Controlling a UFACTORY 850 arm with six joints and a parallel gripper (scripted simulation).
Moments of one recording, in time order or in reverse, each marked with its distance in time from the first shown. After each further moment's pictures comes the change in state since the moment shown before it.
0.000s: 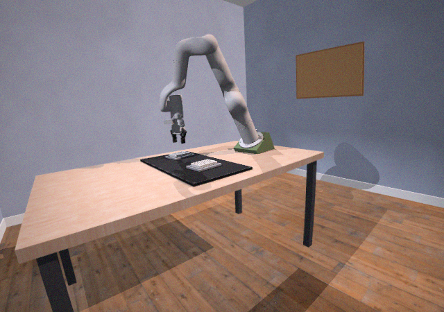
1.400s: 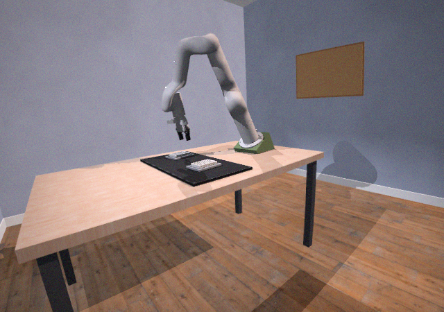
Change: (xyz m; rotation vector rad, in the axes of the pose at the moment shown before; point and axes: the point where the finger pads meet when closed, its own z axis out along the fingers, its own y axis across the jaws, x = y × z) arm -0.044 -0.012 -0.015 0.045 -0.161 0.130
